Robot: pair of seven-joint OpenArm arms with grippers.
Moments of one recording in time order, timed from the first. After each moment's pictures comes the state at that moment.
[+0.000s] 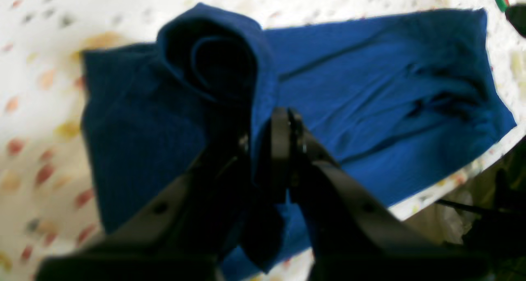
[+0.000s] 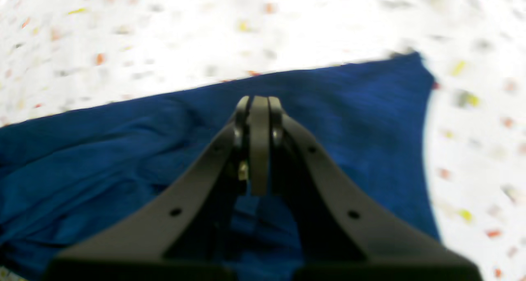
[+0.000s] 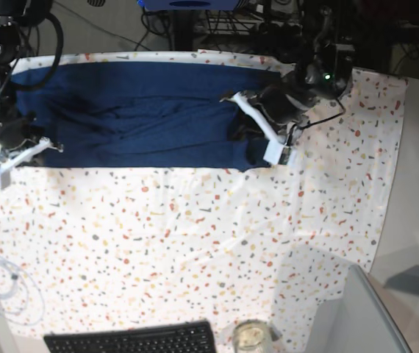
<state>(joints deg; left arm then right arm) 18.0 -6.6 3.3 97.3 -25.0 -18.7 39.8 -12.4 12.2 16.9 90.4 26.3 7.9 -44.2</state>
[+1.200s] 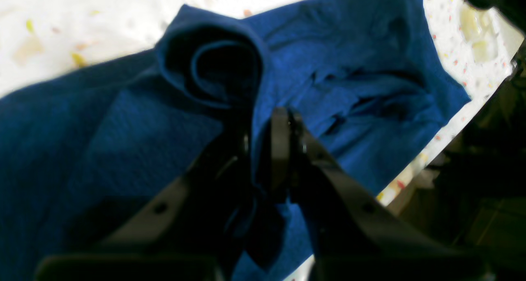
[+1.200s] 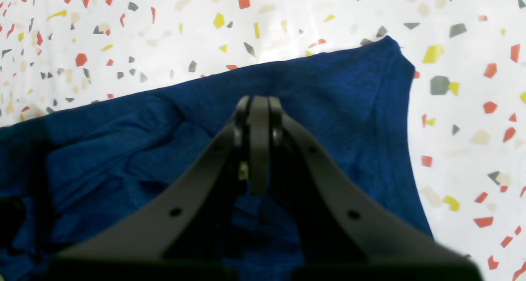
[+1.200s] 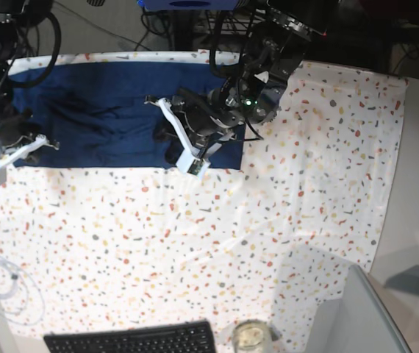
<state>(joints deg) 5.8 -3.3 25.5 83.7 -25.2 -10.3 39.4 -13.2 12.0 18.0 90.3 26.5 7.9 -44.2</state>
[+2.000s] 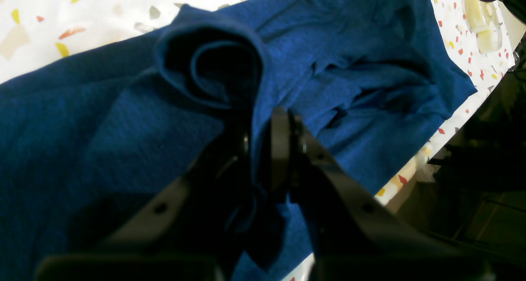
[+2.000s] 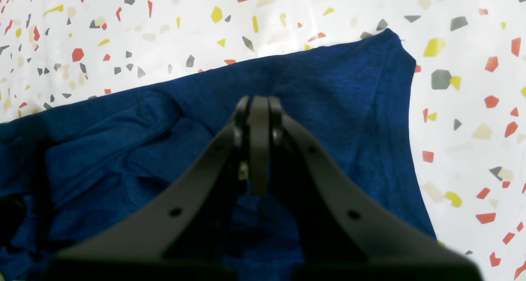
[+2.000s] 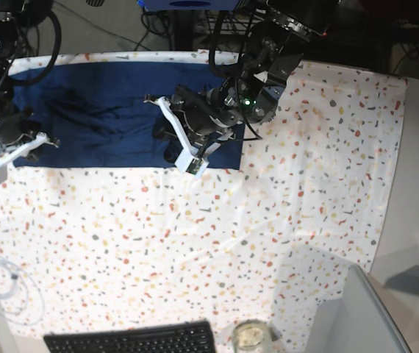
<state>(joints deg) 5.7 -3.3 25.7 83.7 -25.2 -10.3 39.4 -13.6 12.0 18.0 90.4 26.5 7.9 -44.2</state>
